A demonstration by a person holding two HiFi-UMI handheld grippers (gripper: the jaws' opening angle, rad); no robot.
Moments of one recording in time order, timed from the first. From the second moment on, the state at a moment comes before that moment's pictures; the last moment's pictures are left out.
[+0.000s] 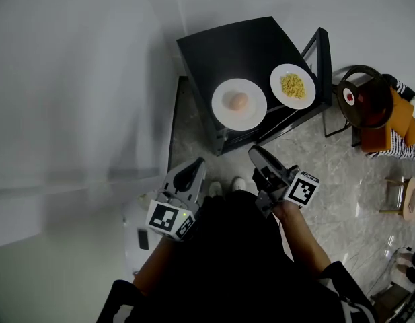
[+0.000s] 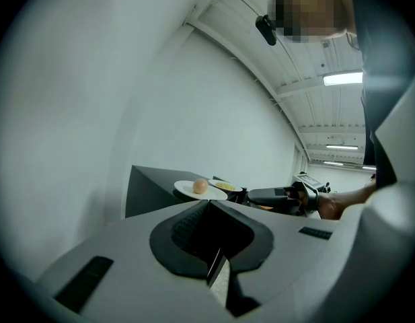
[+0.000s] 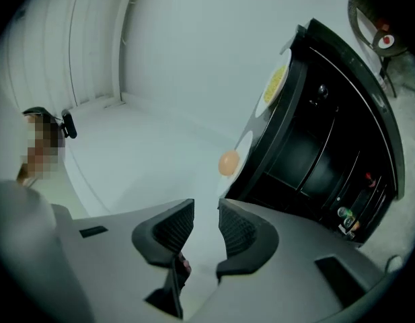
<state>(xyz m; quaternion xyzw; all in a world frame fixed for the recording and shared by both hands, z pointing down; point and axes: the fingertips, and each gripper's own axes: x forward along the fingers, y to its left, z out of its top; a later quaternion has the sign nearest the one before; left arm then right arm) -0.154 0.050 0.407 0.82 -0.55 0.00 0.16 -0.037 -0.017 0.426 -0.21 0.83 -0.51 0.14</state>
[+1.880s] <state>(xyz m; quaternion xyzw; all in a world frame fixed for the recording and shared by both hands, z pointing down) -0.146 0.024 0.423 0.80 -0.58 0.03 0.17 -0.024 -0.058 0.448 -0.17 0.70 -0.67 0.19</state>
